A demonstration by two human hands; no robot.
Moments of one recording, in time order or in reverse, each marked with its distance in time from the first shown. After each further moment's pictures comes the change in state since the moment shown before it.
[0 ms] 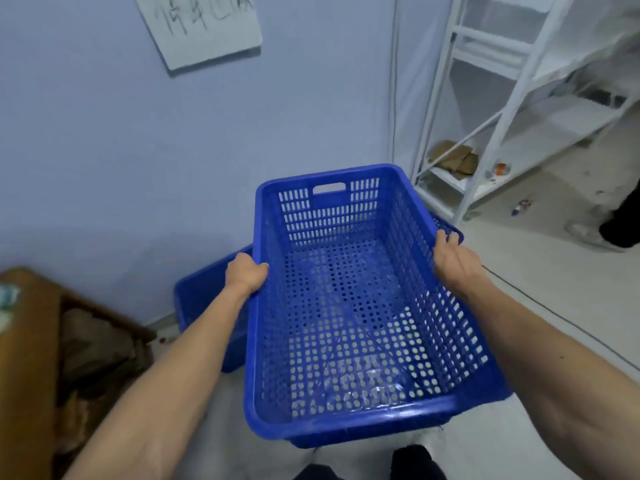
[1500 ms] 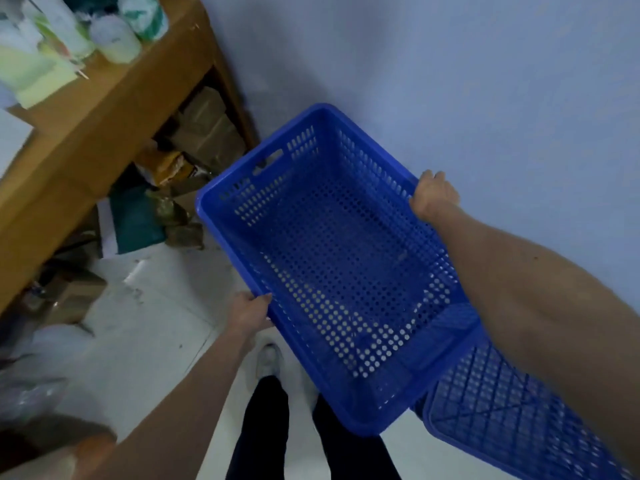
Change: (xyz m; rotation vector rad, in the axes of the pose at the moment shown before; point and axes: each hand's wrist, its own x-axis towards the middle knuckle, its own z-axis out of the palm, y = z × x) left_hand 0.120 -0.189 0.099 -1.181 0.483 -1.090; right_hand 0.346 -0.564 0.191 -0.180 -0.395 -0.825
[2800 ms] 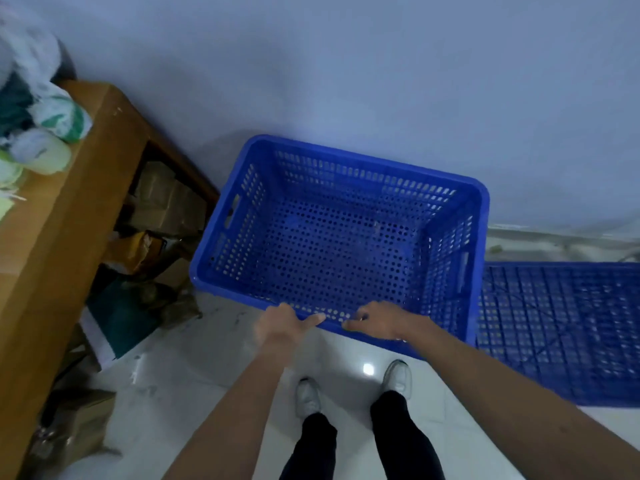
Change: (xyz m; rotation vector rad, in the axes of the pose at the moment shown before) left_hand 0.044 0.049 0.021 1.544 -0.057 0.430; right_hand -0.171 -0.051 0.139 0.263 -0.651 -0.197
